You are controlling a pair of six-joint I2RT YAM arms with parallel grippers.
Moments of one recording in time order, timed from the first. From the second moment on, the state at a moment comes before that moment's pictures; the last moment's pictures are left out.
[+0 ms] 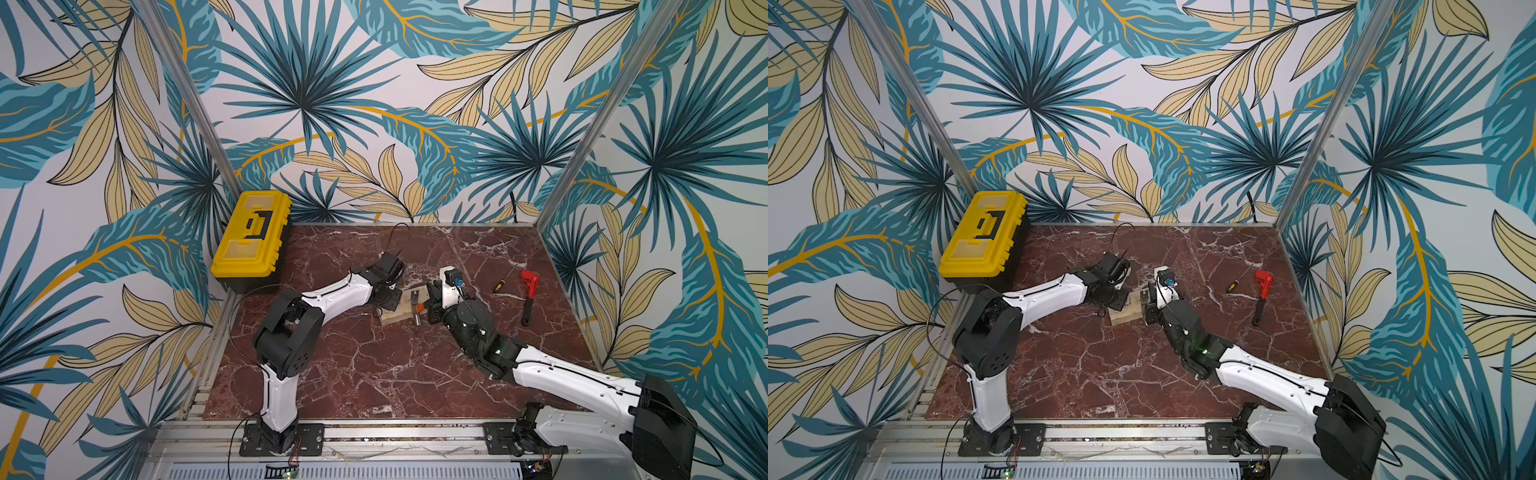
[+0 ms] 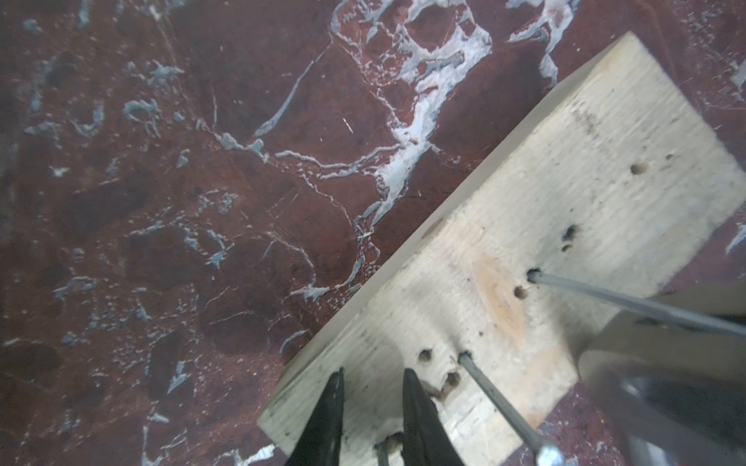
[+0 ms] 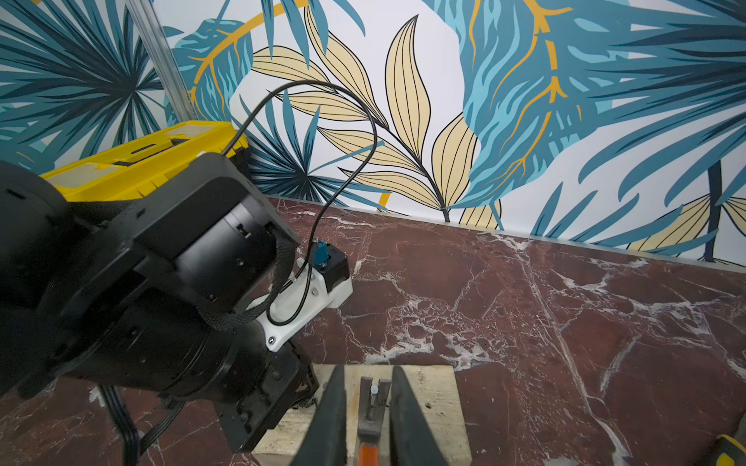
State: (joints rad) left arm -0.62 1.96 1.37 -0.57 -0.02 -0.22; right arm 0.84 1.15 0.64 0.33 0.52 0.15
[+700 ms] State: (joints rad) left arm -0.62 1.96 1.37 -0.57 -0.02 -0.22; right arm 0.85 1.10 0.62 0.29 0.52 0.16
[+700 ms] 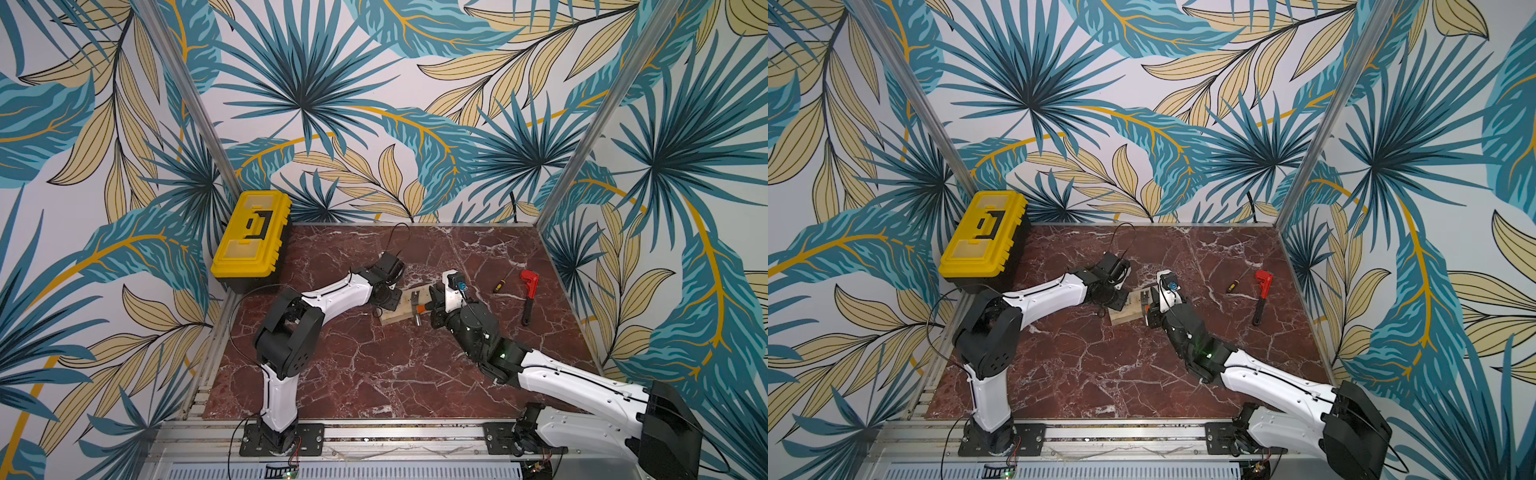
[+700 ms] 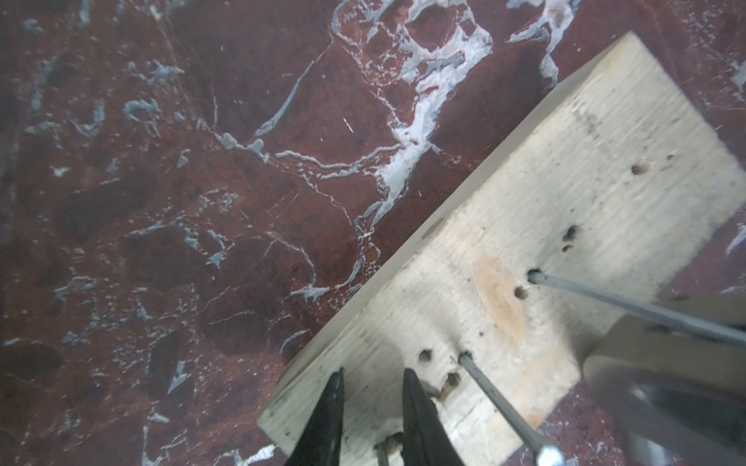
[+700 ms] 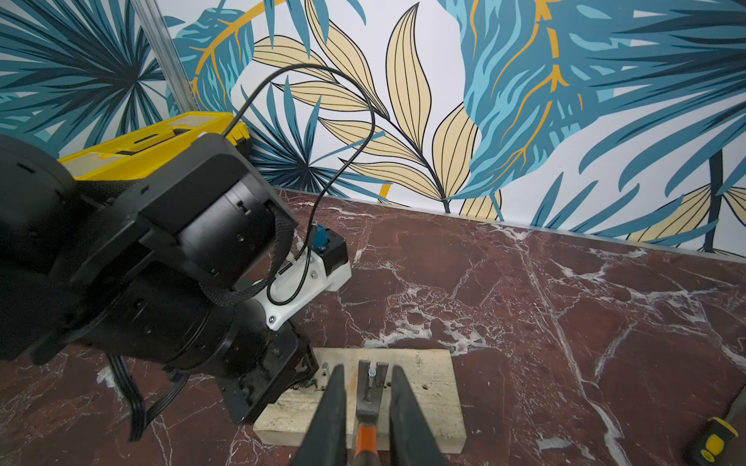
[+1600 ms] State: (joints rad) left arm -0.62 1.96 1.37 -0.57 -0.03 -0.22; right arm 0.85 1.02 0.61 0.17 0.51 0.15
